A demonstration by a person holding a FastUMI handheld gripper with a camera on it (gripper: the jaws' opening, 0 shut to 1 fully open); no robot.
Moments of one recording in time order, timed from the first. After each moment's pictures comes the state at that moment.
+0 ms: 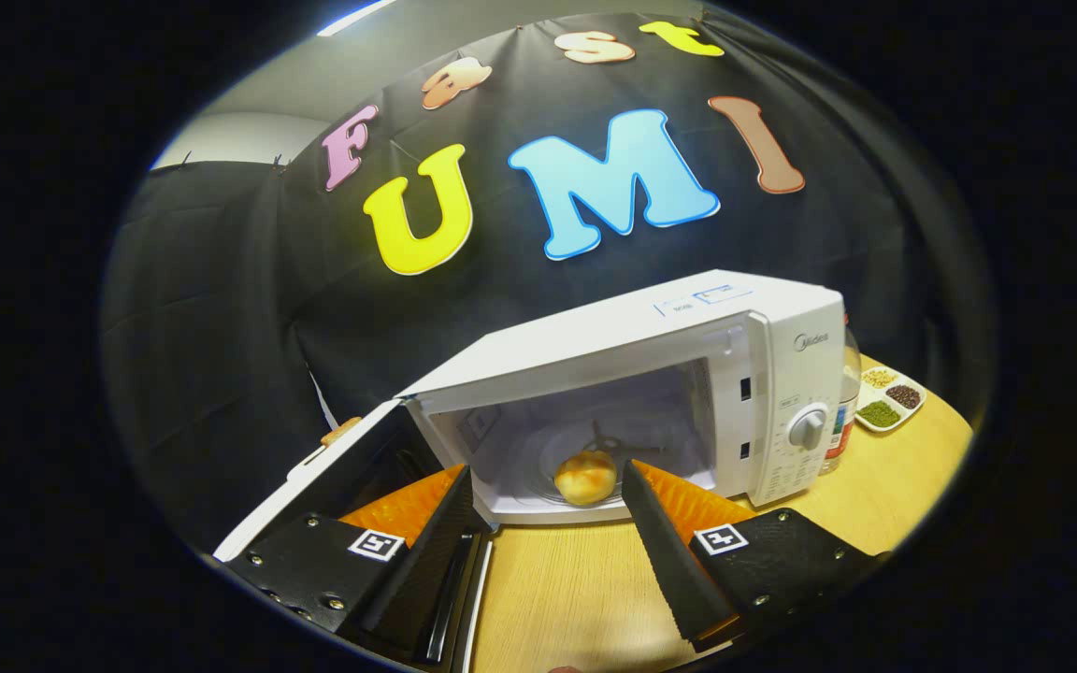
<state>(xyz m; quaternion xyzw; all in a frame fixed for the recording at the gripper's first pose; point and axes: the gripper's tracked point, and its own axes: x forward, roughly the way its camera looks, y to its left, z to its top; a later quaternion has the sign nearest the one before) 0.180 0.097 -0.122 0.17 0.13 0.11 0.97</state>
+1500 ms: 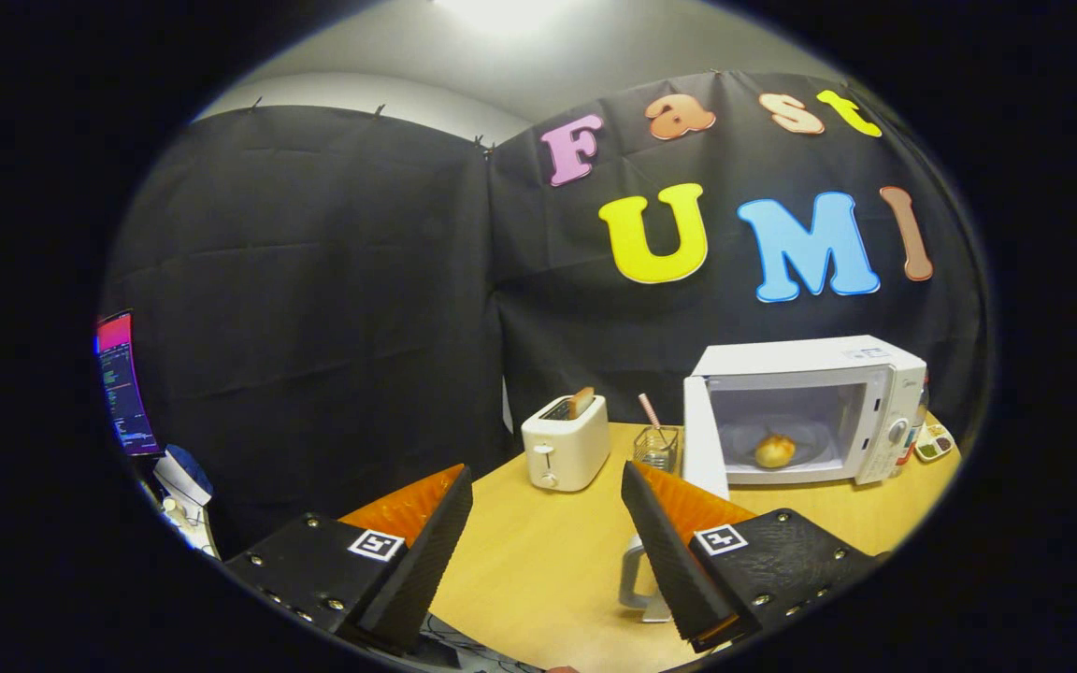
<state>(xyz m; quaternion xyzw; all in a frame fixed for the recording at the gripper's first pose) -0.063 0.314 -0.043 0.07 0.09 0.32 0.94</state>
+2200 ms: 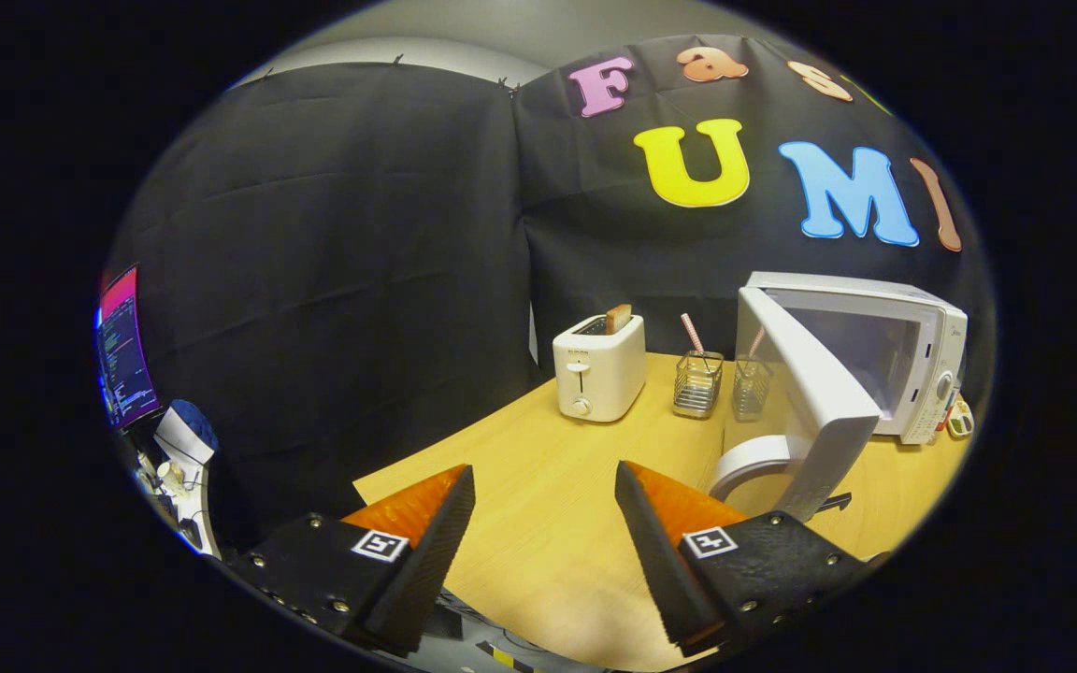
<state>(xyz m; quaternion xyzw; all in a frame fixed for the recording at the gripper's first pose) -0.060 0.346 -0.137 0.03 0.18 0.35 0.92</state>
